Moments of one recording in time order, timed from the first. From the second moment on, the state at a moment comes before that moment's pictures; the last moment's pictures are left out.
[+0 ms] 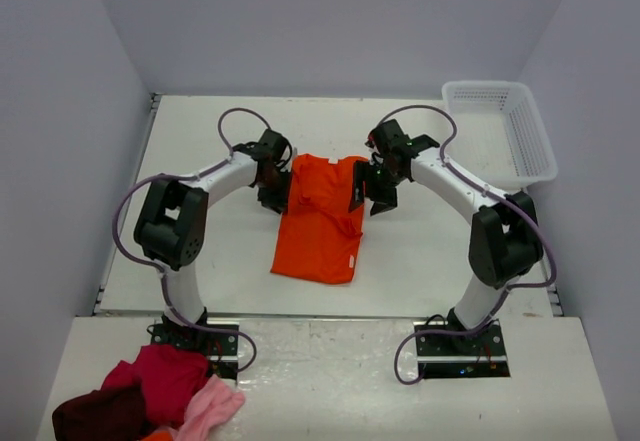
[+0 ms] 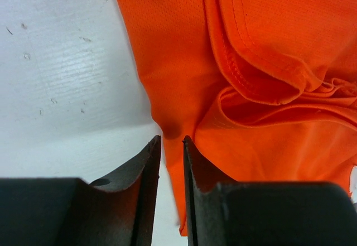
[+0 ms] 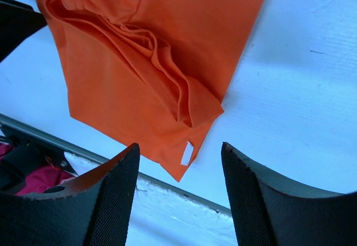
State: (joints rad) left arm -0.43 1.89 1.31 -0.69 0.14 -0.28; right arm 0.46 1.73 1.38 -0.87 -0.28 0.51
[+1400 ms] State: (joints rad) left arm -0.41 1.99 1.48 -0.69 0.23 -0.27; right arm 0.46 1.94 1.33 -0.80 -0.33 0.49
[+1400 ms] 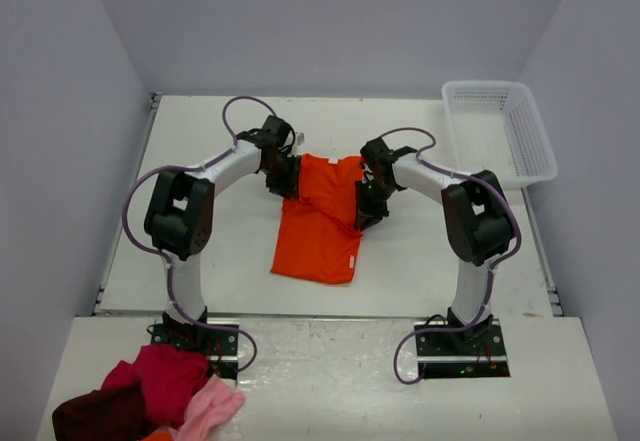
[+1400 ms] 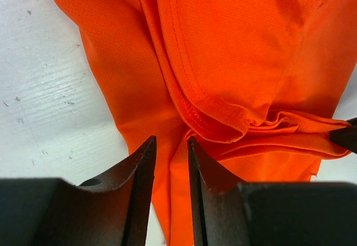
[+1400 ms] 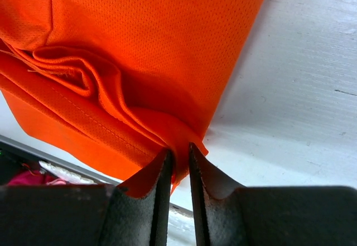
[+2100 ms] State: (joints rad) left arm -0.41 2.01 1.48 -0.67 0.31 -0.28; right arm 0.46 1.94 1.33 -0.80 -0.32 0.49
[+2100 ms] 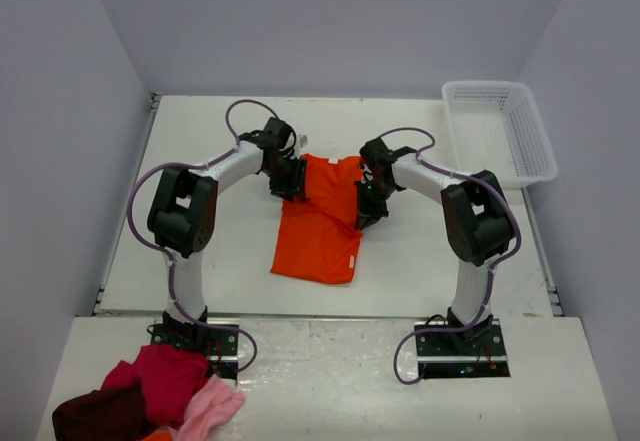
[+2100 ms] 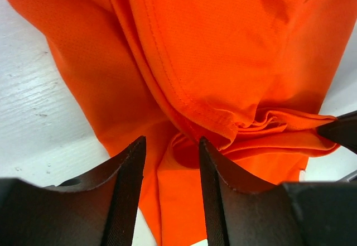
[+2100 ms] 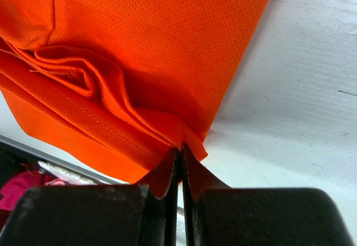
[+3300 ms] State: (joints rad) left arm -0.41 1.86 1.45 -0.79 0.25 -0.30; right arm 0.46 1.94 1.38 -0.84 -0.29 0.46
